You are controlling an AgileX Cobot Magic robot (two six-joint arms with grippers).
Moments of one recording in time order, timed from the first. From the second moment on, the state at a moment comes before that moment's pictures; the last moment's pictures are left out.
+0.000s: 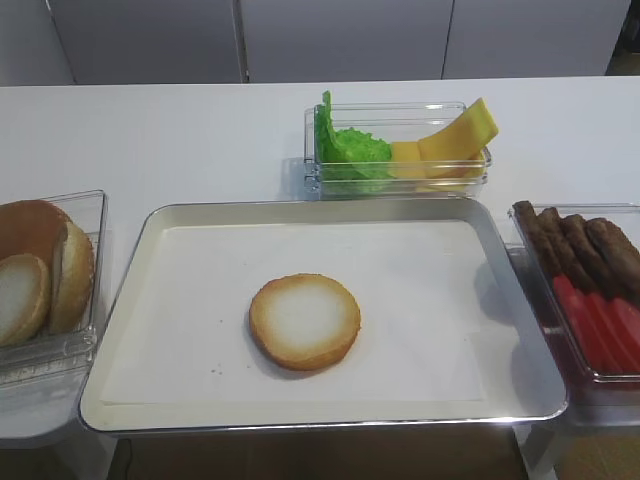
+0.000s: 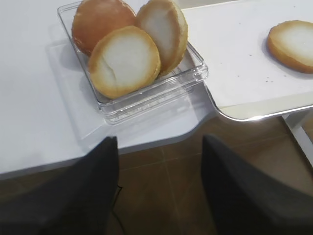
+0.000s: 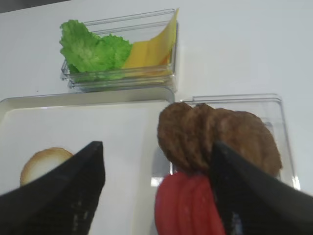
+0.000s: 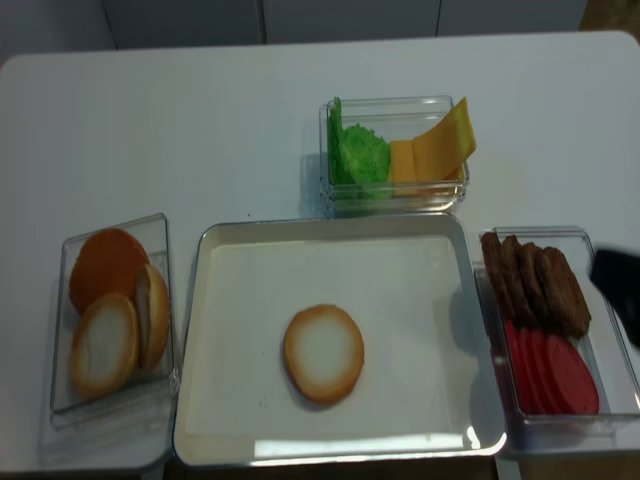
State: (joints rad) left arm -0.09 -0.02 -0.49 -0.05 1.18 -0.01; right arm 0.09 0.69 -0.72 0.37 0.75 -0.06
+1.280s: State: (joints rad) left arm -0.09 -0.02 -0.49 -0.05 1.18 -0.01; right arm 0.32 2.03 -1.74 0.70 0.76 -0.29
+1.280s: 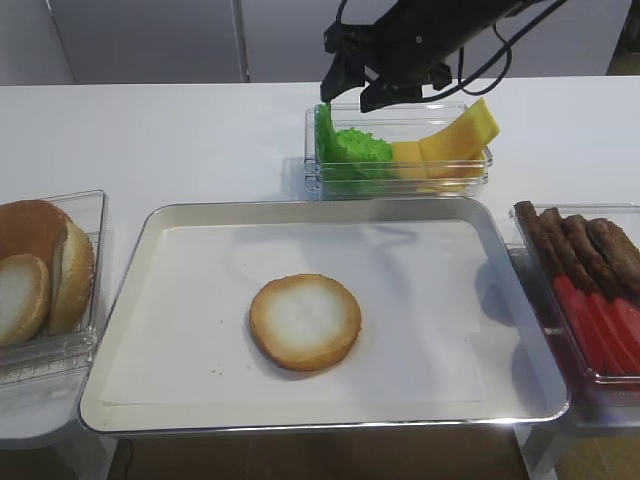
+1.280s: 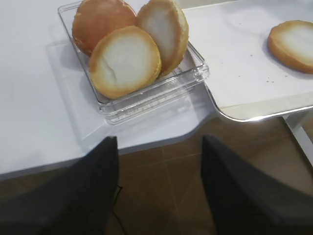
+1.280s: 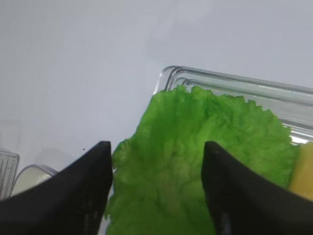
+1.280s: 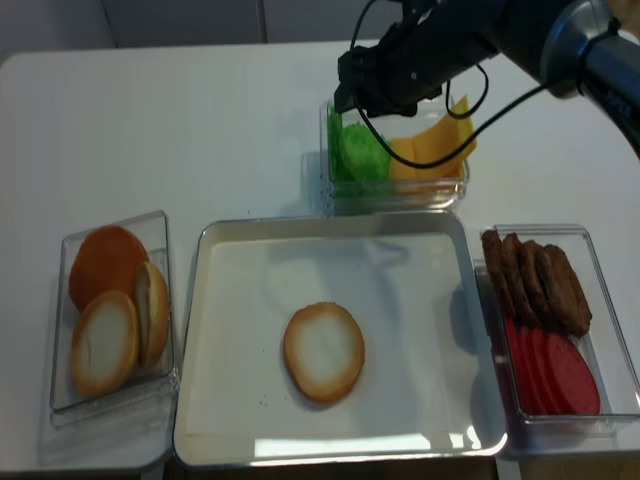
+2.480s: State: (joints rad) left arm -0.09 -0.02 -0.49 -0.05 1.18 -0.01; right arm 0.32 2.10 -1.74 0.85 0.75 -0.43
